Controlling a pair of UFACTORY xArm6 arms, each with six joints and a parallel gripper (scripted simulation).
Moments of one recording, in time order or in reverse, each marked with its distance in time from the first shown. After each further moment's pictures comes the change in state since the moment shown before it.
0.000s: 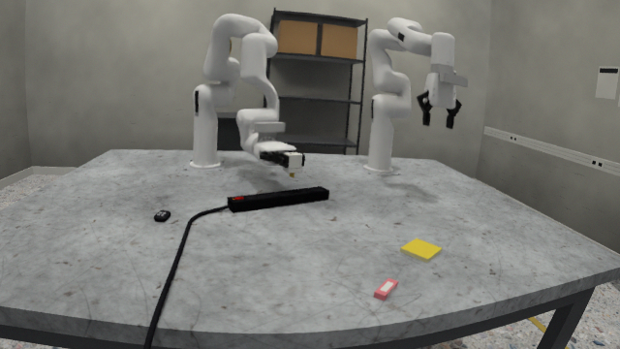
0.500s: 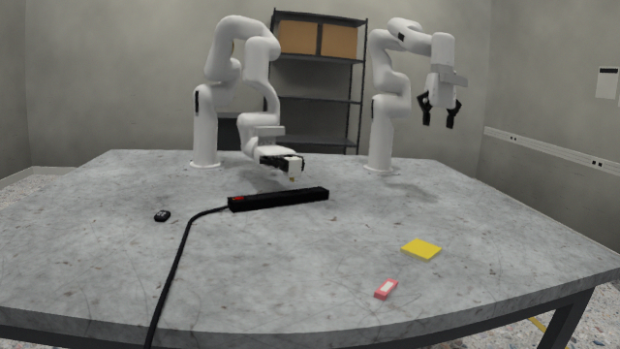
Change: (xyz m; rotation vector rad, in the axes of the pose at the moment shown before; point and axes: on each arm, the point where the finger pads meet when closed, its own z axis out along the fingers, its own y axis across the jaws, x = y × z) left arm 0.000 0.000 0.000 0.000 0.000 0.000; right arm -0.012 -0.001 0.000 -0.004 0.003 0.004
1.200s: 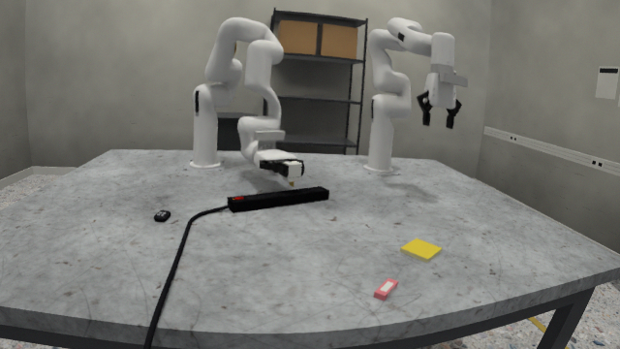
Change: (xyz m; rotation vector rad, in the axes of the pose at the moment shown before) left arm 0.000 0.000 0.000 0.000 0.000 0.000; right arm -0.013 0.000 0.000 -0.003 0.003 0.003
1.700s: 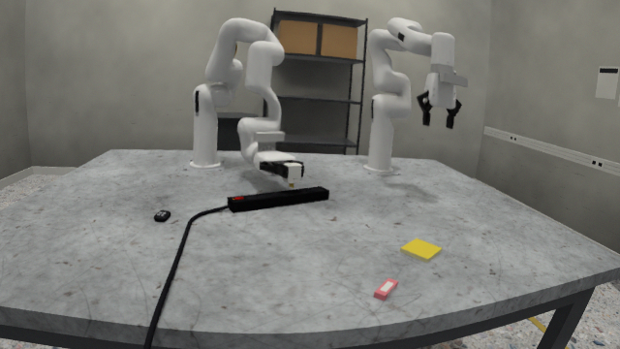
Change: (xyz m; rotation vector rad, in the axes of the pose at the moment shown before) left arm 0.000 0.000 0.000 0.000 0.000 0.000; right arm -0.004 0.000 0.000 0.001 0.000 -0.001
